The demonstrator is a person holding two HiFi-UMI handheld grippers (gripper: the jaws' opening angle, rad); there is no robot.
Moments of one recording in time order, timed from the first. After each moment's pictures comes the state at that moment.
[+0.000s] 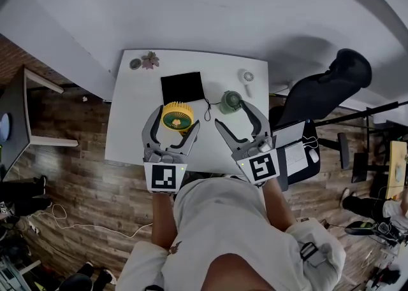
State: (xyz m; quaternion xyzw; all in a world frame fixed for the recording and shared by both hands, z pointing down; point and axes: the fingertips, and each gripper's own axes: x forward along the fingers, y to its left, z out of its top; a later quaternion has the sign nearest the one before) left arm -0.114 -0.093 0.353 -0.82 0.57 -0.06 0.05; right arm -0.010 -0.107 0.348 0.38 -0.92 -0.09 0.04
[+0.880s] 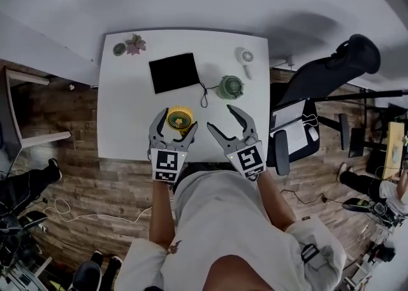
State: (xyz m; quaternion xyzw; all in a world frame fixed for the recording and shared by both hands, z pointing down) left arm -0.111 -0.110 0.527 -0.84 0.50 -0.18 -0.11; right arm -0.021 -0.110 0.501 0.35 -0.92 0.04 0.18
